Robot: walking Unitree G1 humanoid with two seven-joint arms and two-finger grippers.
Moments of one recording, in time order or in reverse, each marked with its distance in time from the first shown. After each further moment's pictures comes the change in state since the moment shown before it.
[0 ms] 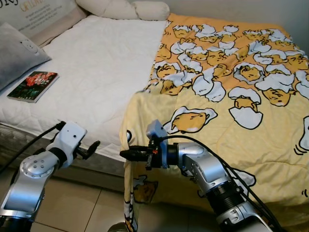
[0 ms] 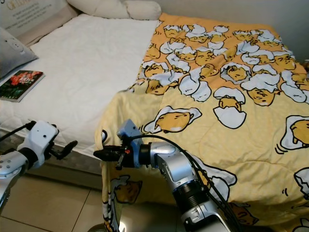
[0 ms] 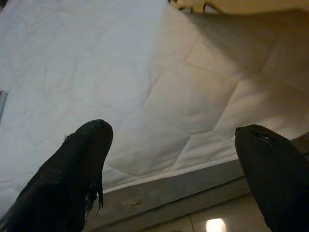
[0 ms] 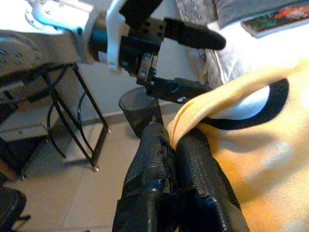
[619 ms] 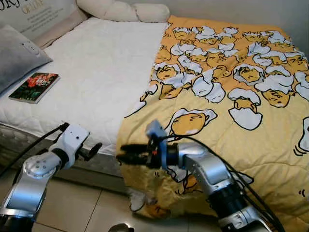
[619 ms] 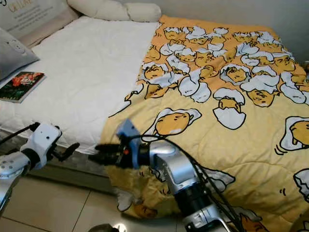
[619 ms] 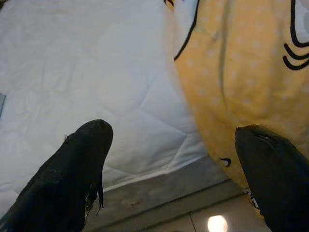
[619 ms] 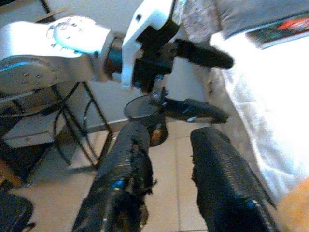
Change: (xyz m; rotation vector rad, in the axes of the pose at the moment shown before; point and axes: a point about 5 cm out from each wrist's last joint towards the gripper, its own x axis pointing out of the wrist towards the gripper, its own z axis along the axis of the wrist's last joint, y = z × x) left arm 0.003 -0.001 0.001 0.009 -0.001 -0.004; right arm -0.004 0.008 0.014 0.002 -0.057 -0.017
